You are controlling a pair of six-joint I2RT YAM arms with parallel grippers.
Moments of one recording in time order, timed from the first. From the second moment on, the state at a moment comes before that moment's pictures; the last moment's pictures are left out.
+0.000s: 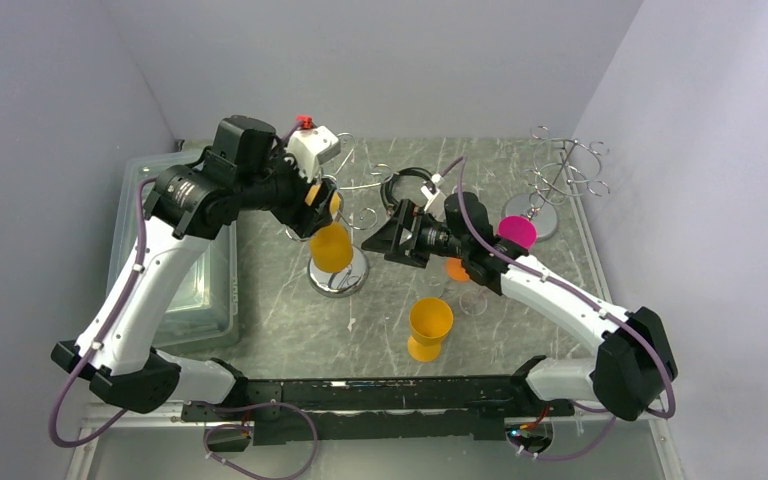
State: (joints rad) left arm -0.56 1.34 1.85 -1.15 0.21 0.19; right arm 0.63 1.27 0.88 0.00 -0.47 0.97
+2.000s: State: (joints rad) left arm -0.56 1.30 1.90 -1.19 0.49 0.11; right arm 0.64 1.01 0.88 -0.16 -0.29 0.97
